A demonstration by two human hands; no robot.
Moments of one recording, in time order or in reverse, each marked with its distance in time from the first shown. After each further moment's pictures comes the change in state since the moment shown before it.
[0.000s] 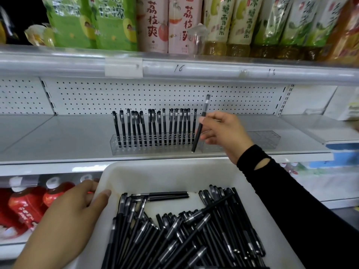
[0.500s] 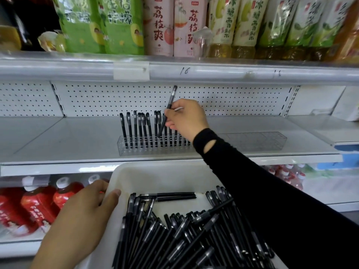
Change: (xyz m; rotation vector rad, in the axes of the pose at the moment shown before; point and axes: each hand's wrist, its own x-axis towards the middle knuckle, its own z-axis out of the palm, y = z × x) left_hand -0.004 0.006 -0.002 -0.010 -0.020 -0.006; right_hand 0.031 -0.020 0.090 -0.264 0.010 -0.175
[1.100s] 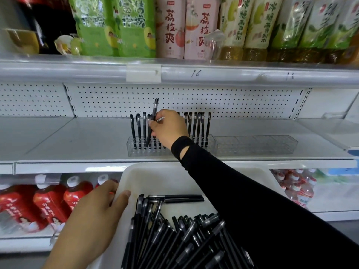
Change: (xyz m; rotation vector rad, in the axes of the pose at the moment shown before) left_hand -0.002 0.002 -0.002 -0.003 0.026 -0.007; right_hand 0.016 0.015 0.074 -0.145 -0.051 -0.080
